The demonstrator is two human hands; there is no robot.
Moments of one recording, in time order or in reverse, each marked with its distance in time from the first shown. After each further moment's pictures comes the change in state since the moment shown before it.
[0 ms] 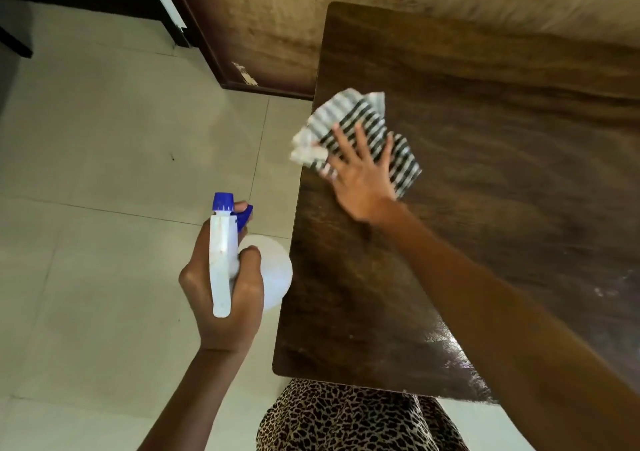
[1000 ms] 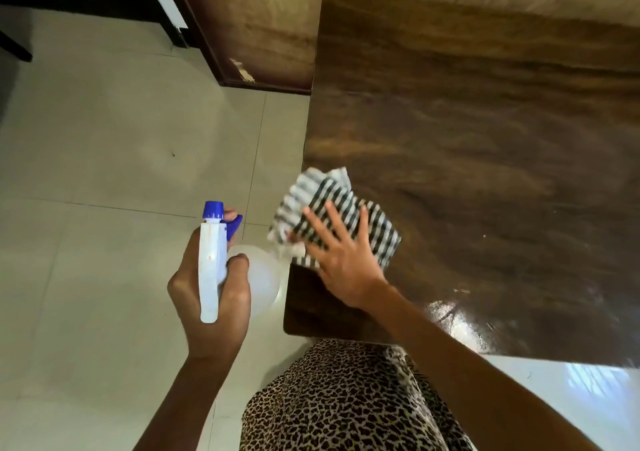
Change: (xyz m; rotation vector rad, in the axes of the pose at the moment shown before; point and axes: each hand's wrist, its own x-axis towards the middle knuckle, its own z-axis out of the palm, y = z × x) left_hand -0.037 -0.018 -0.046 -0.054 -0.041 -0.009; right_hand -0.140 -0.081 0.038 -0.050 -0.057 -0.227
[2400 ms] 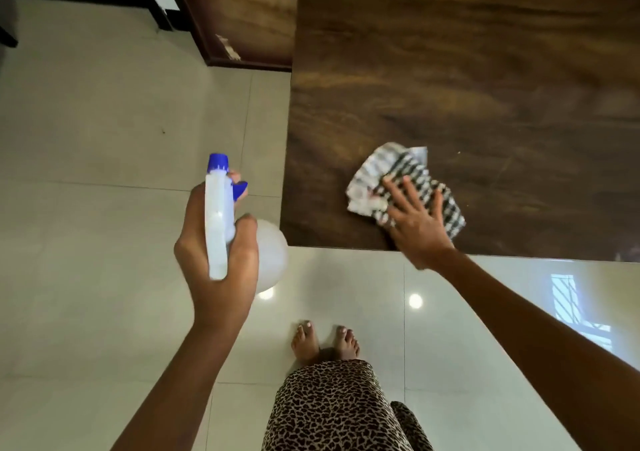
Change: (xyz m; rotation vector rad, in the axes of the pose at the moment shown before) left_hand -0.096 0.007 -0.050 -0.101 -0.032 0.050; right_hand -0.137 0.029 0.056 0.110 0.067 0.297
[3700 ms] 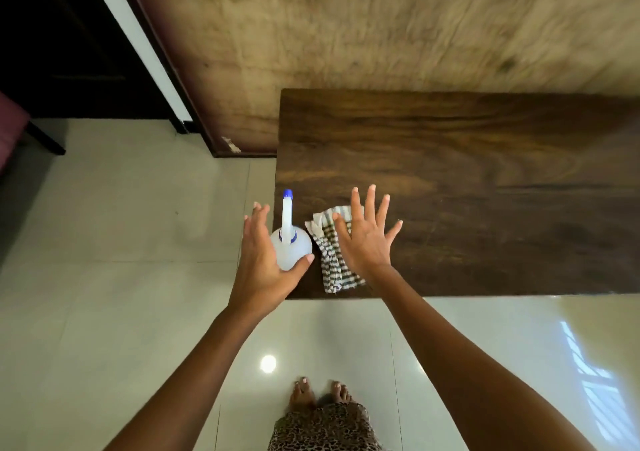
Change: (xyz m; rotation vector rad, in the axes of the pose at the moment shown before) left_hand 0.014 0.078 0.033 0.375 -0.515 0.081; right_hand -0.011 -0.052 -0.160 0.563 0.167 0.439
